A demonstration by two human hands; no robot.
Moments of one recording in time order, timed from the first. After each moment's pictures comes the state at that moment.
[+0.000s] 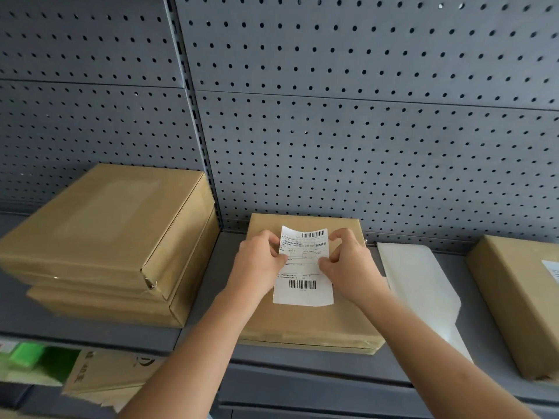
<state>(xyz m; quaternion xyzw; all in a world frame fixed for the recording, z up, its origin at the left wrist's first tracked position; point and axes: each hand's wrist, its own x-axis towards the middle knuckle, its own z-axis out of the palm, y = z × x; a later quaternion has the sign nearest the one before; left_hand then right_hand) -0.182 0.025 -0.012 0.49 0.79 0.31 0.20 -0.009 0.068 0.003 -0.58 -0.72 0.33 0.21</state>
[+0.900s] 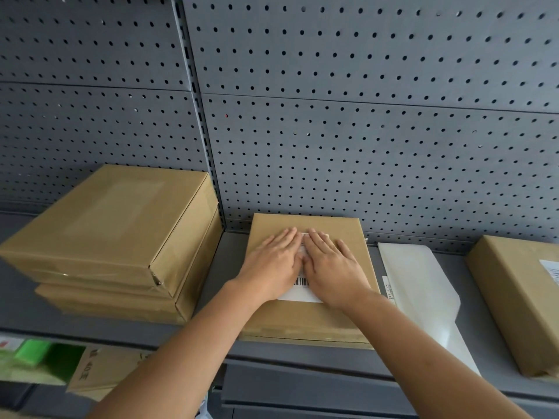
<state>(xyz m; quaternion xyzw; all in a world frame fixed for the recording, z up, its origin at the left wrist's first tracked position) -0.181 0.030 -0.024 0.74 0.67 0.06 0.07 -0.029 0.071 -0.035 -0.46 -0.88 0.07 0.05</state>
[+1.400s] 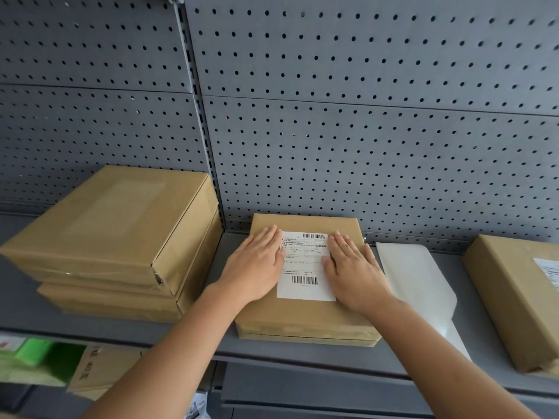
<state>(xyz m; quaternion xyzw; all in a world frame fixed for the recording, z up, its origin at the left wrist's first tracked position) -0.202 0.013 -0.020 0.69 0.71 0.08 0.11 0.004 0.068 -0.029 -0.53 -0.84 0.11 0.04</state>
